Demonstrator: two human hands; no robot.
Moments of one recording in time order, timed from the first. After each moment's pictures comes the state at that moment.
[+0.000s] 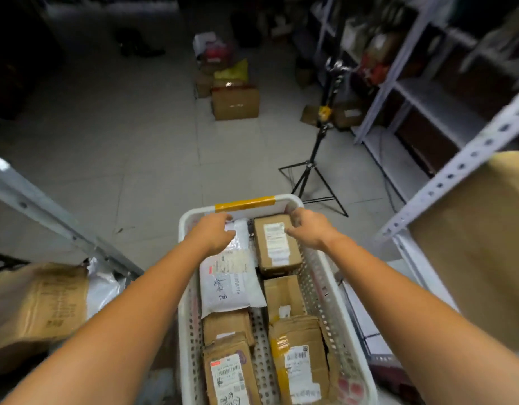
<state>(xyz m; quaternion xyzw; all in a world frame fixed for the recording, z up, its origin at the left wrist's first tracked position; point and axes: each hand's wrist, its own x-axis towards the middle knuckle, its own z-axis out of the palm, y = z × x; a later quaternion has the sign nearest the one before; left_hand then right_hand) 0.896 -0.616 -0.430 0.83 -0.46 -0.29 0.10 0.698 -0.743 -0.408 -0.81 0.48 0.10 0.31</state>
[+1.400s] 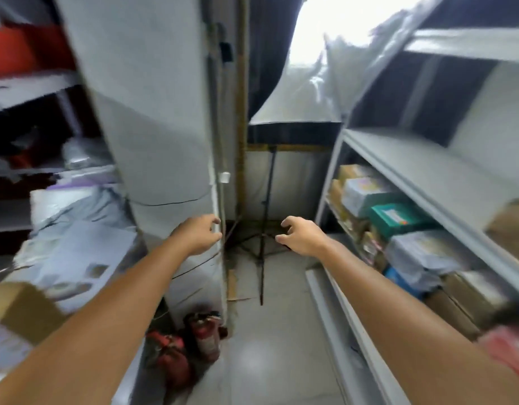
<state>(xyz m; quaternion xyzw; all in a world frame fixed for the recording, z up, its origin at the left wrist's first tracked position) 0.125 -0.562 -0.215 0.29 -0.93 -0.21 -0.01 -0.024 -0.348 -0.215 -0.32 0.91 -0.20 0.17</state>
